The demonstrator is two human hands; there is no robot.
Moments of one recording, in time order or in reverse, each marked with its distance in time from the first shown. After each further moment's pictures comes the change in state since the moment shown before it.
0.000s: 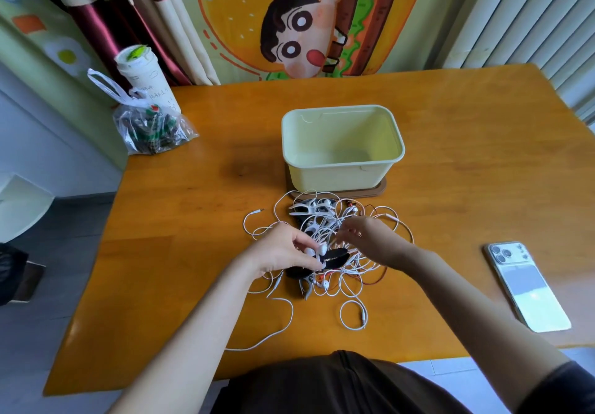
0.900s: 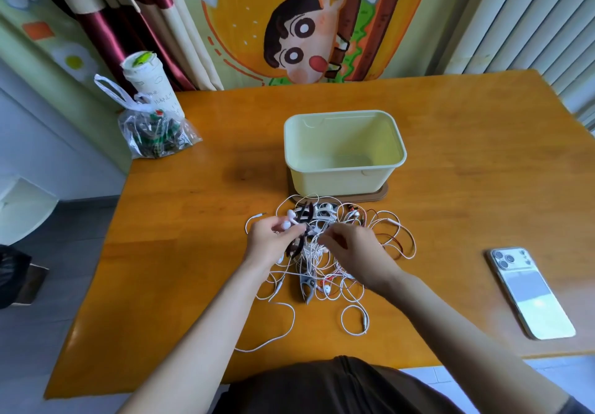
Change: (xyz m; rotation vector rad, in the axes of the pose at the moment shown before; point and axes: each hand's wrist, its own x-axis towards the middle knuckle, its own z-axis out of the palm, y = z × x) left_hand 0.020 -0.020 0.005 -0.363 0.570 -0.012; right_hand -0.016 -0.035 0.022 0.091 0.250 -0.113
